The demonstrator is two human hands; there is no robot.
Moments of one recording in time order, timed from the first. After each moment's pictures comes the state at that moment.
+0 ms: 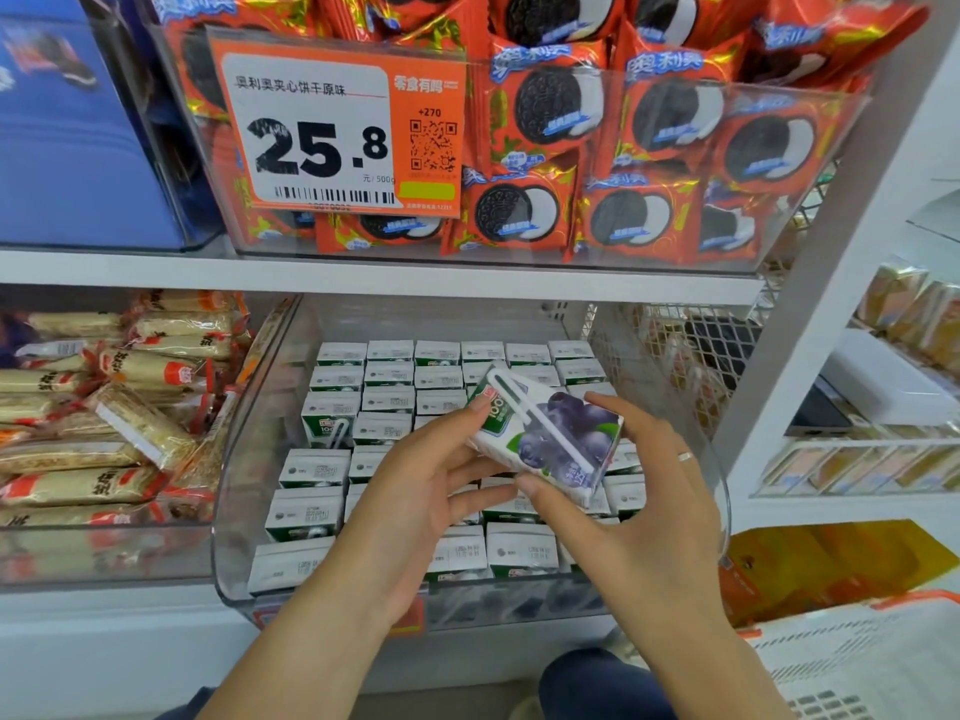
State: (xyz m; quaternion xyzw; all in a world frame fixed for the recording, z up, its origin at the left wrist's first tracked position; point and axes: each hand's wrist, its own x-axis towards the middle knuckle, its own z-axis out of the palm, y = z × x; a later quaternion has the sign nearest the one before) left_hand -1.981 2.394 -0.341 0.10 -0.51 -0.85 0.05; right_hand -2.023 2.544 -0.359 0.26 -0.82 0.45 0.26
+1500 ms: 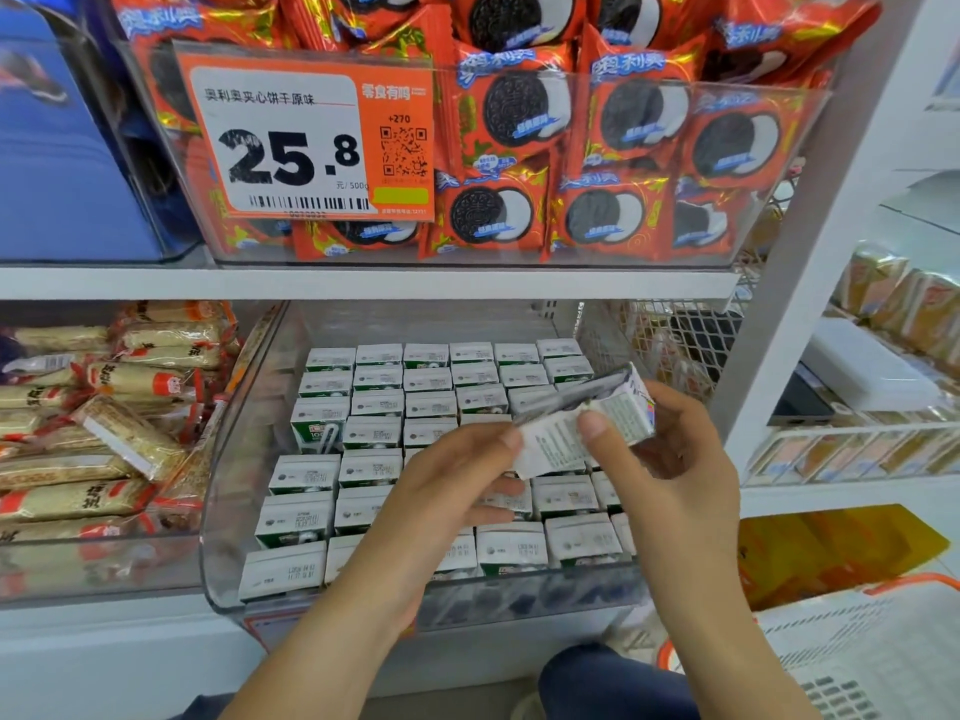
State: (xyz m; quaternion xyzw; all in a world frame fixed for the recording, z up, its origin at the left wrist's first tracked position) left_hand -1.982 2.405 -0.351 0.10 -0.65 -0.75 0.03; right_hand -2.030 2.555 -0.346 0.11 -0.72 0.68 0.12
